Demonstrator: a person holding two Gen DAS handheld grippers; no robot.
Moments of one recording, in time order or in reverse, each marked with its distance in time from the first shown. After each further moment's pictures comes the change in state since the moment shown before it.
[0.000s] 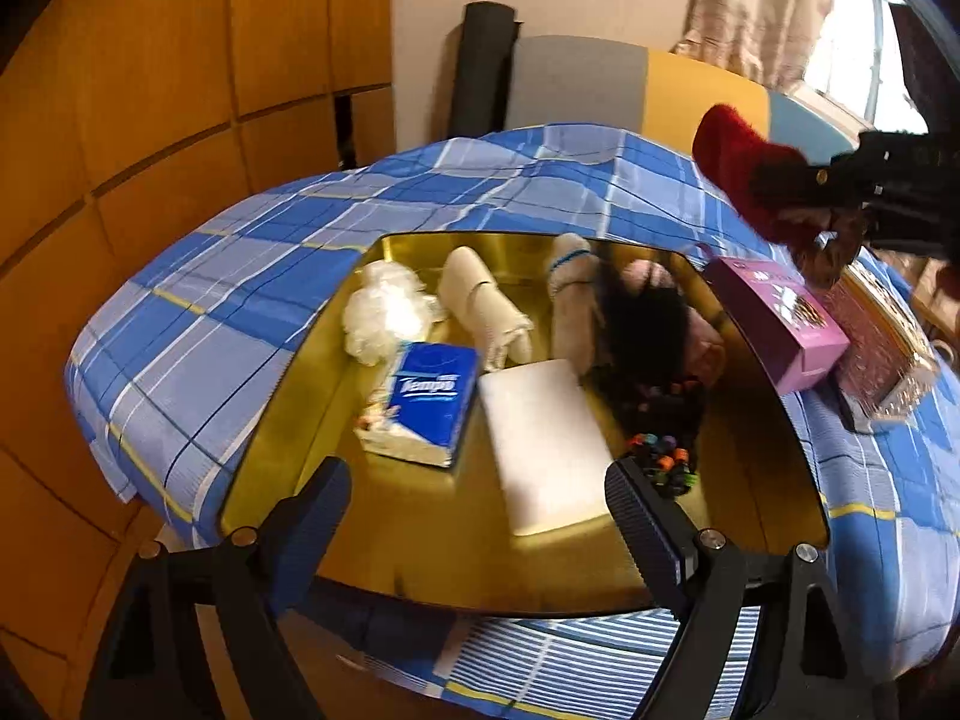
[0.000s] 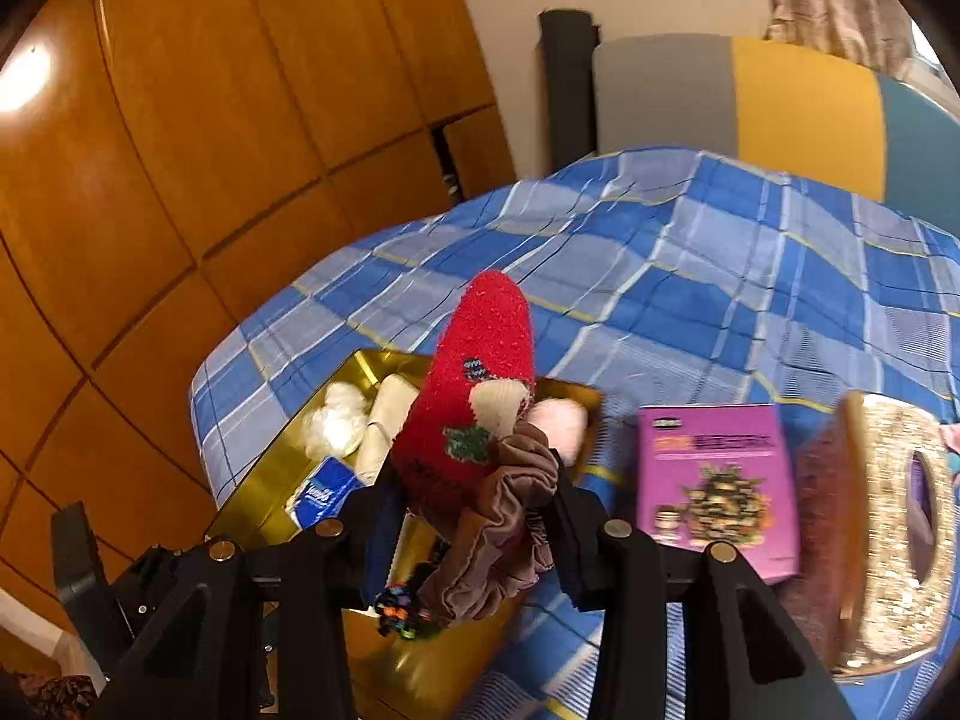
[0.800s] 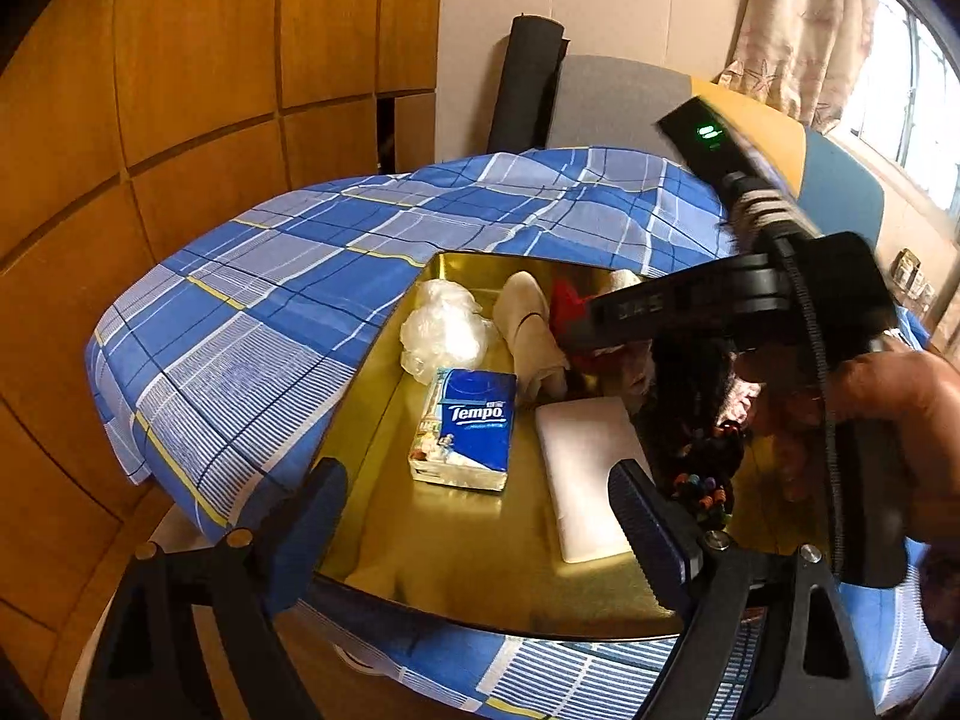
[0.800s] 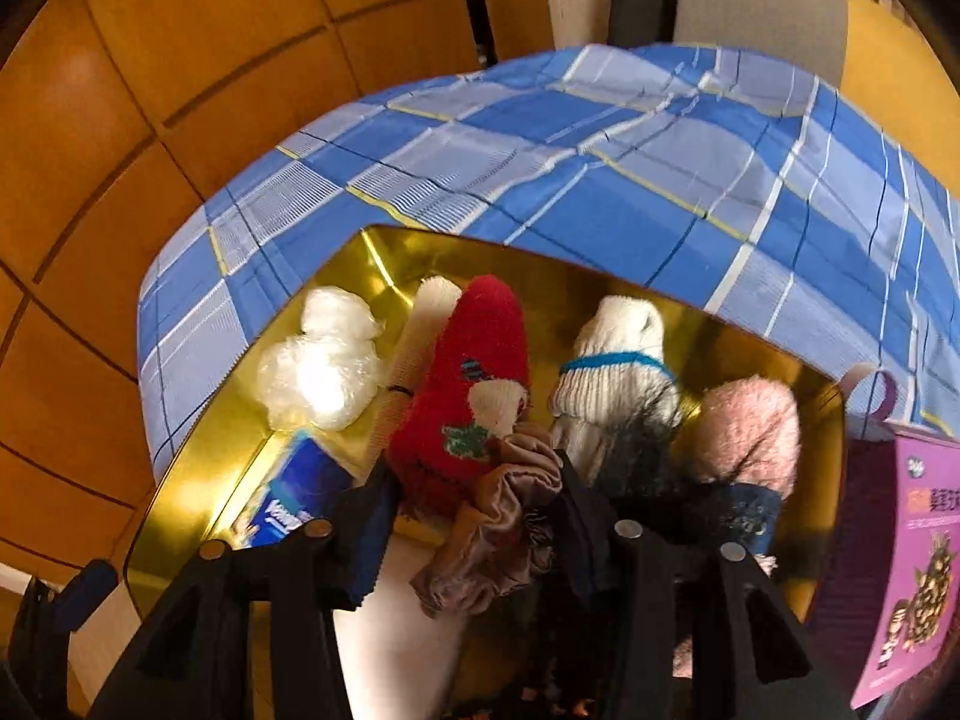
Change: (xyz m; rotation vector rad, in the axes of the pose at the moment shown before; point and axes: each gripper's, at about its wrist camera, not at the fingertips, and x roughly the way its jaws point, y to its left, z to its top) left arm -0.007 0.023 0.009 -0.072 -0.030 0.045; right arm 0.168 0.059 0.004 -0.068 0.304 -0.045
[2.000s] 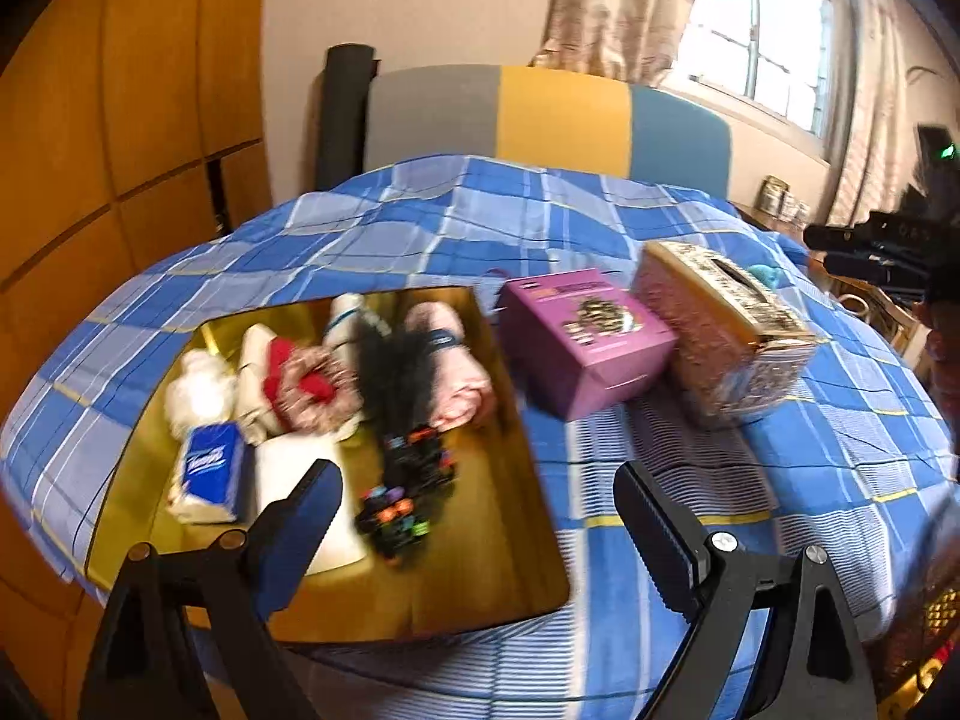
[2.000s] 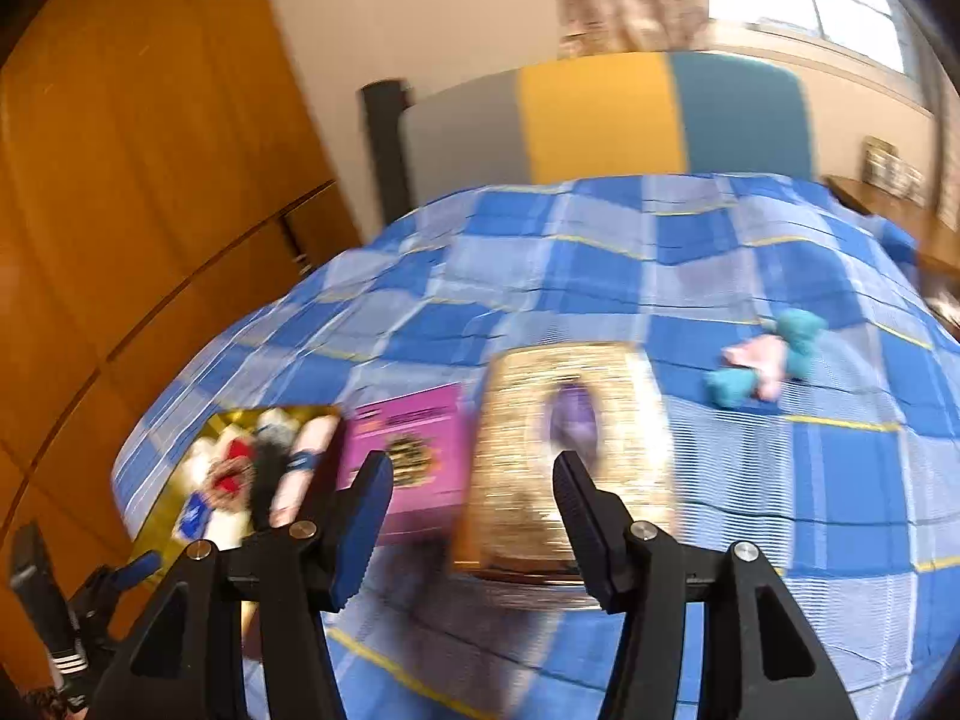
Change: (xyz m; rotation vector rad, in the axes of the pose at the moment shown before) left arm -0.033 -0.146 -0.007 0.258 -0.040 -0.274; right arm -0.262 -0.213 -0.165 0.366 -0.457 -0.198
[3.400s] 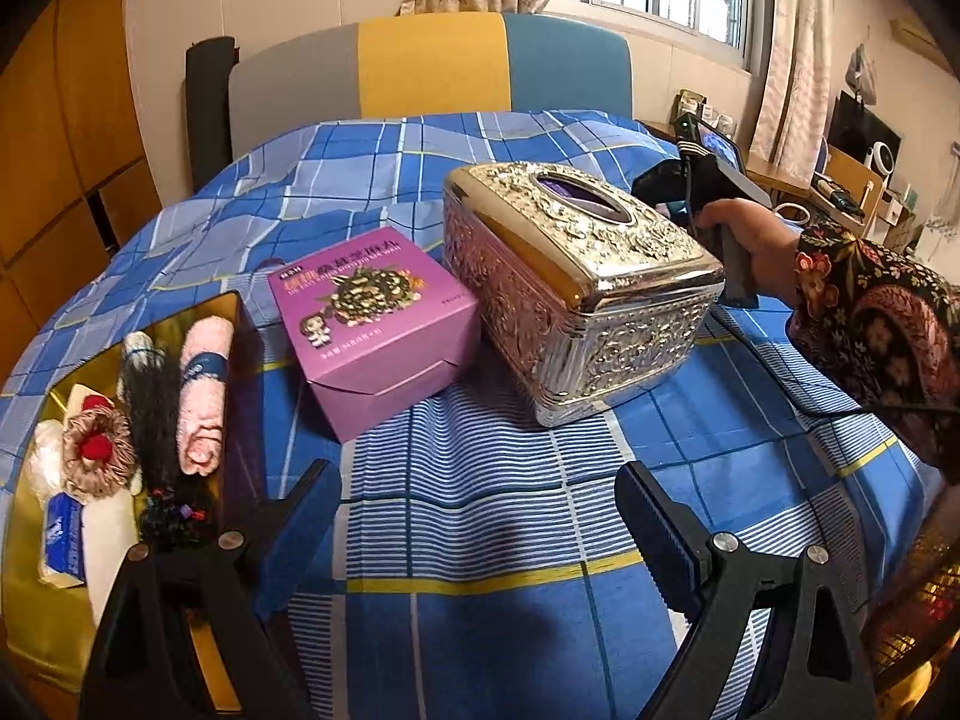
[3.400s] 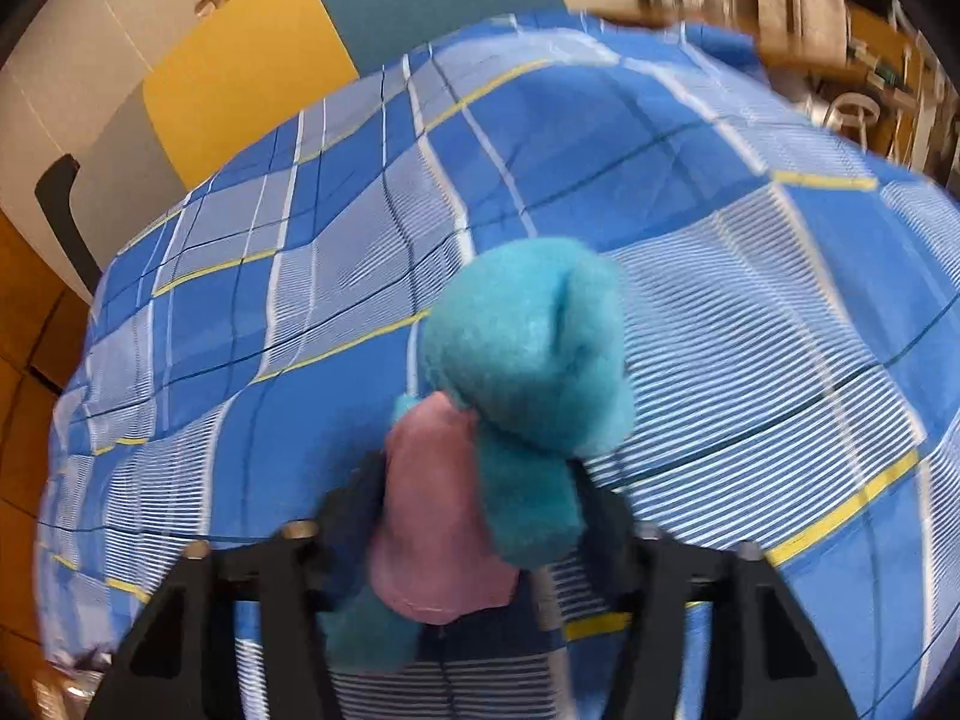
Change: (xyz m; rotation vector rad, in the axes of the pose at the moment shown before) left arm 0.072 -0.128 0.012 0.173 0.124 -0.118; right arm 0.195 -0.277 0.059 0.433 0.122 -0.354
